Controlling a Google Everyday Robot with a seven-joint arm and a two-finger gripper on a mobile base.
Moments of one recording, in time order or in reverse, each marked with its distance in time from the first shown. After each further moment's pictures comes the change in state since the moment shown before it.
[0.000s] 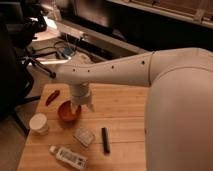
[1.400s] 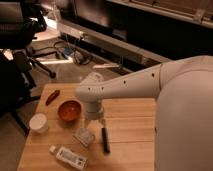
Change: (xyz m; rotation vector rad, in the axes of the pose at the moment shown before) arm 0.052 -0.061 0.083 0.050 0.070 0.006
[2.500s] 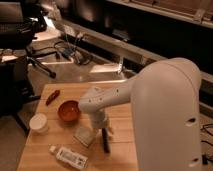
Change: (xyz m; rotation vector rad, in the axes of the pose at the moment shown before) arm -0.001 -0.036 0.073 0.149 0.089 0.011
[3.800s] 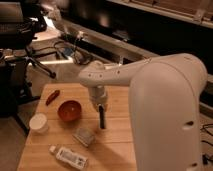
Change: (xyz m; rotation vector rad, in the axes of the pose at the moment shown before) arm -0.090 0.002 -0.119 -0.090 -0.229 0.042
